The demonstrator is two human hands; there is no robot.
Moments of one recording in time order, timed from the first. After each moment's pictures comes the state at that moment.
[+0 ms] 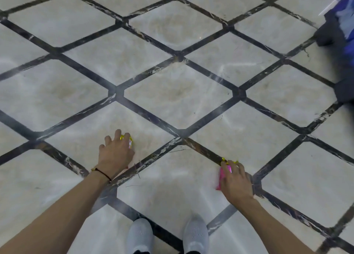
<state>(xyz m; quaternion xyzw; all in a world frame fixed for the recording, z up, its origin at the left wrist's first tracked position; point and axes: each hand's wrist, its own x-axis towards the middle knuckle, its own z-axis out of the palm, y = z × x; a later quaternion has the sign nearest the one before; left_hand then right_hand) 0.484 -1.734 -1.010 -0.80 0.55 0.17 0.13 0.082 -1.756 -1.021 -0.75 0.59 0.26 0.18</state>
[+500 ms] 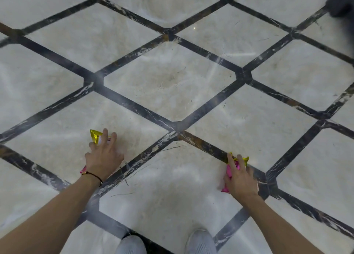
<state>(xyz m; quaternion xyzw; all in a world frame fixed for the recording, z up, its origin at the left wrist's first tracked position) 0.492 -1.730 -1.158 -0.82 0.52 0.20 0.14 0.048 -1.763 -1.144 -0.67 0.67 0.24 0.20</state>
